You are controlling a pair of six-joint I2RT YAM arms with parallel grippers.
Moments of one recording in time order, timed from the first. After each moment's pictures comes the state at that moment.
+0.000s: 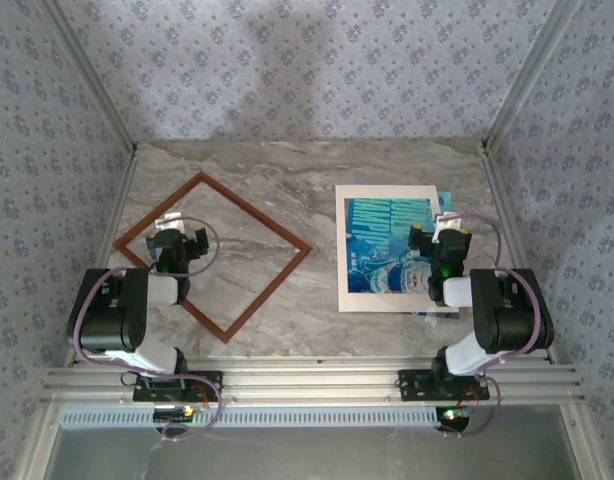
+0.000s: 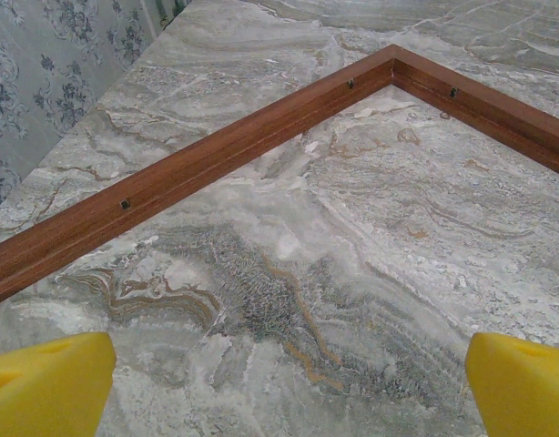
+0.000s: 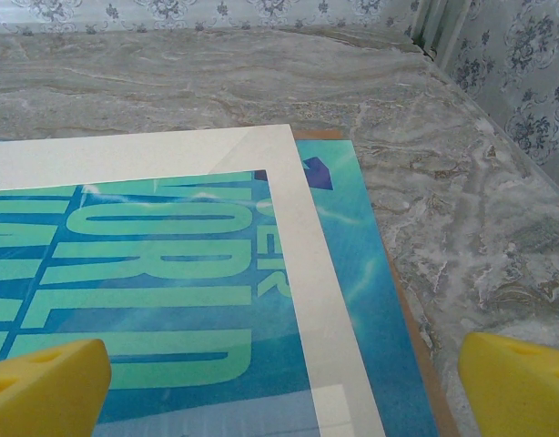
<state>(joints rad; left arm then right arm) -0.02 1.54 0.38 0.74 -0.25 -0.06 0.00 1.53 0.35 0.81 0.19 0.01</state>
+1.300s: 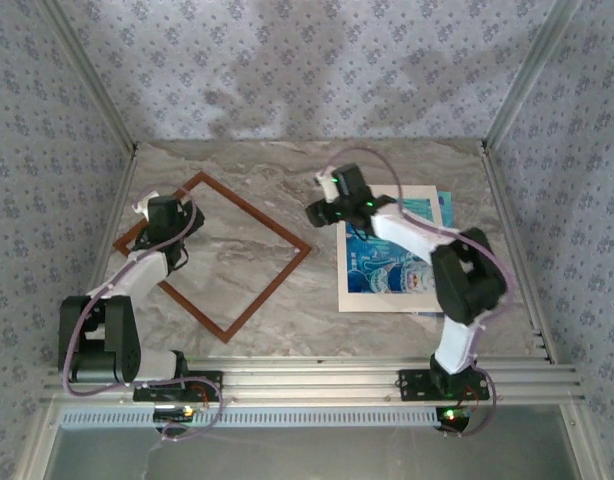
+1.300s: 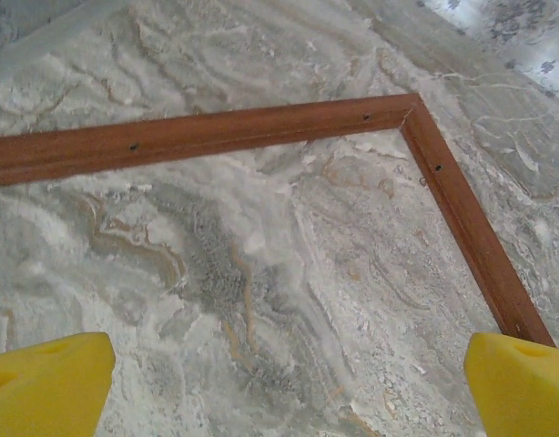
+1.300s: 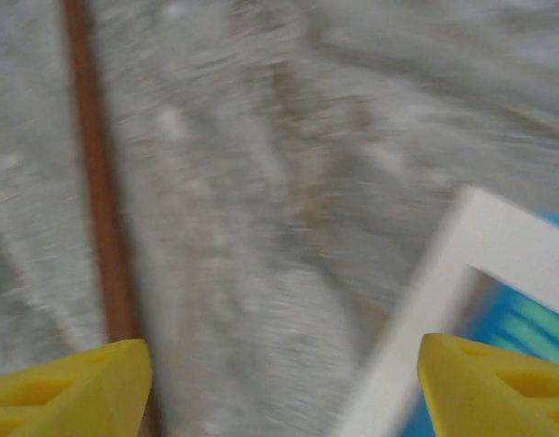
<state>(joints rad) -0.03 1.36 0.73 -0.03 -0.25 -0.60 0.57 1.86 1.34 -0.24 -0.06 -0.03</state>
